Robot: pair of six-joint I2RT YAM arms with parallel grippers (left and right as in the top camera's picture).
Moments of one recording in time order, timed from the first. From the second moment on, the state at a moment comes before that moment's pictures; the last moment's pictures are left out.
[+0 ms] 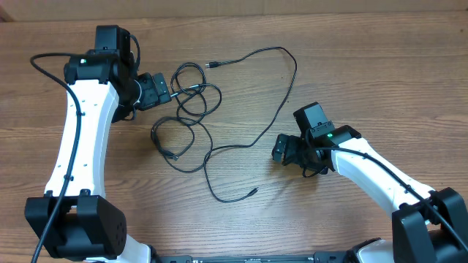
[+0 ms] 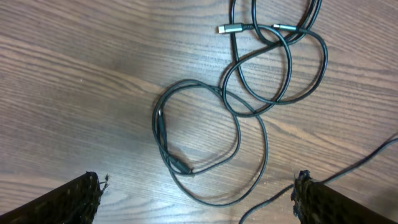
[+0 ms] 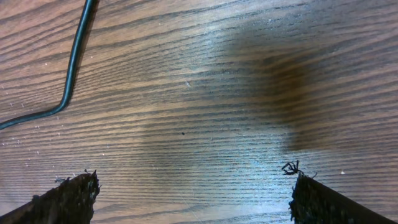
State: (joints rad) left arm 0.01 1.73 1.64 -1.23 0.06 -0.36; right arm 0.39 1.56 0.88 -0.63 -0.14 0.65
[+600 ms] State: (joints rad) left arm -0.11 1.73 1.64 -1.33 0.30 -0.19; right arm 0.36 1.59 1.53 -1.16 -0.19 0.59
